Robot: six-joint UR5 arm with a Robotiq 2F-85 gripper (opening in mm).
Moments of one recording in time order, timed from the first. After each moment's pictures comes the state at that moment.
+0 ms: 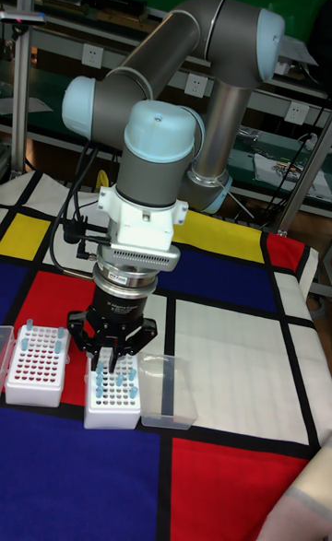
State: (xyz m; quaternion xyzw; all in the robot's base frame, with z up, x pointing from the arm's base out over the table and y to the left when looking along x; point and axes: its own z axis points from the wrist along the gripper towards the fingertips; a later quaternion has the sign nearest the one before) arm 0.657 -0.058 0.075 -0.05 1.00 0.00 0.06
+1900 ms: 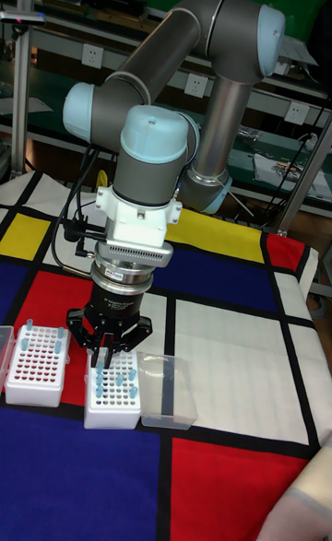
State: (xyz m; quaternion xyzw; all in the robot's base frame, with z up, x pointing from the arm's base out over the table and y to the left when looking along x) arm 0.643 -0.062 0.063 -0.04 1.00 0.00 0.06
